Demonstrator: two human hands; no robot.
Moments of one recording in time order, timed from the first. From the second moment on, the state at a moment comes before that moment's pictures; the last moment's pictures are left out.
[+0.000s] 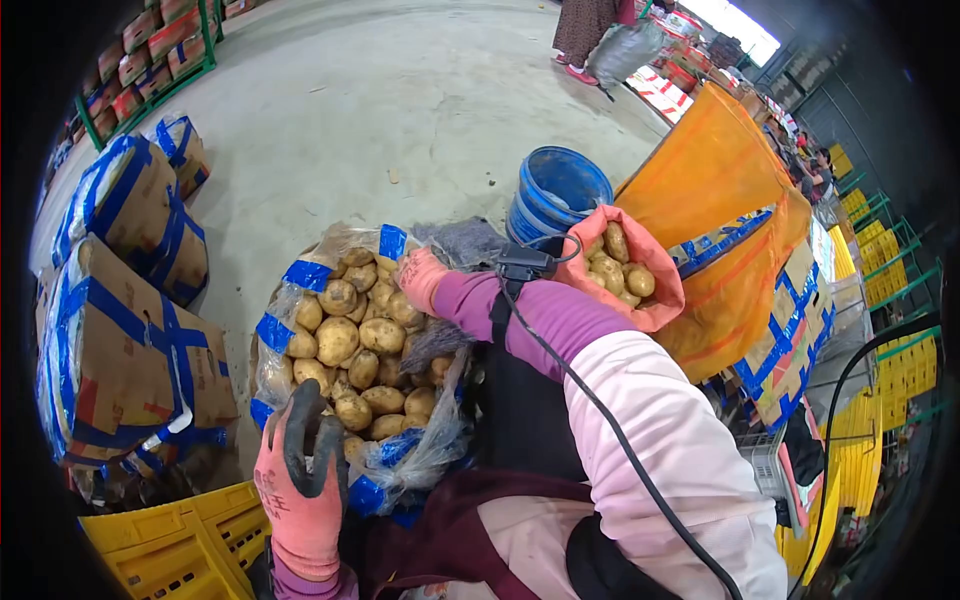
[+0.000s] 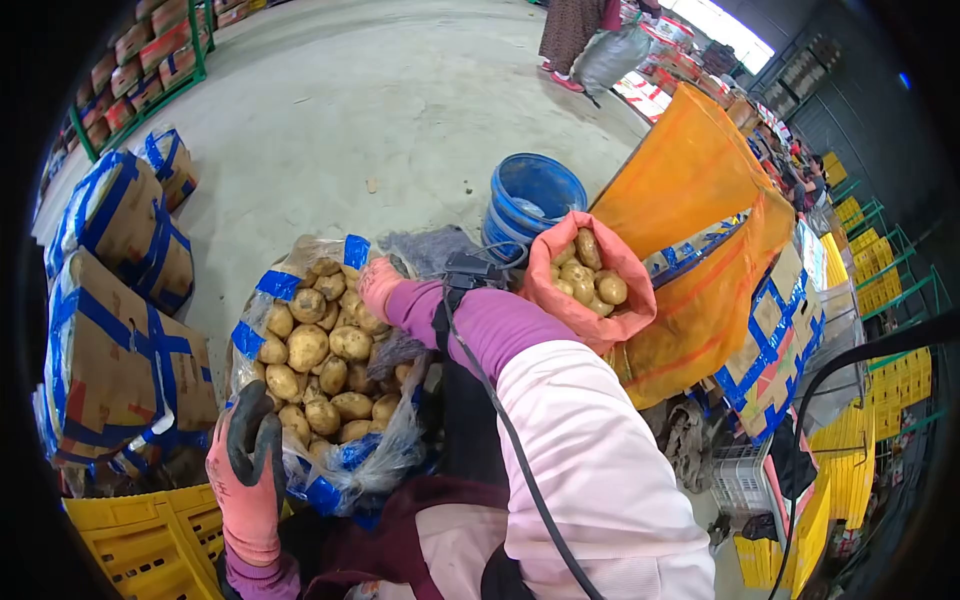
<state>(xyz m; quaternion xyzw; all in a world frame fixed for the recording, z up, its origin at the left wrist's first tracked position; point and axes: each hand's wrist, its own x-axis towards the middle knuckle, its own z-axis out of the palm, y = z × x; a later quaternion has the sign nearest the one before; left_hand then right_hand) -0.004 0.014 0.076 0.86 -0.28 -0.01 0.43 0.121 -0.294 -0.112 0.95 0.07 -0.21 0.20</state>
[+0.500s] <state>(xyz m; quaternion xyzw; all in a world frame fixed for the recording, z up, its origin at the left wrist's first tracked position) -0.002 0.013 0.058 0.85 -0.33 0.00 0.41 0.124 -0.340 -0.112 0.97 -0.05 -0.22 0.10</state>
